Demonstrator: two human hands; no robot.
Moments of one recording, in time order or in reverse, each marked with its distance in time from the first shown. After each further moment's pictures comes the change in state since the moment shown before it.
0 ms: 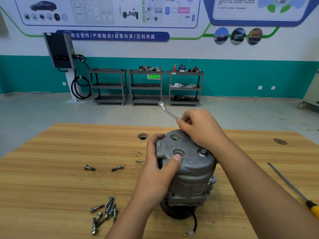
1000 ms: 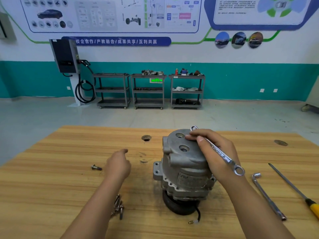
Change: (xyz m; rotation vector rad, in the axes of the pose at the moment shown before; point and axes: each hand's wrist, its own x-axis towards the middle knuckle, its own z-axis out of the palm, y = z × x) left_hand 0.061 -0.081 -0.109 1.092 0.279 -0.382; right_hand -0.079 0.016 0.017 0.857 0.245 -0.086
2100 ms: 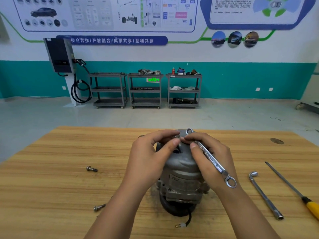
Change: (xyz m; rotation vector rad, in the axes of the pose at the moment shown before) left_hand -0.106 0.106 -0.071 -0.791 -0.001 0.562; right_hand -0.010 -0.009 0.010 -0.181 0.068 -0.052
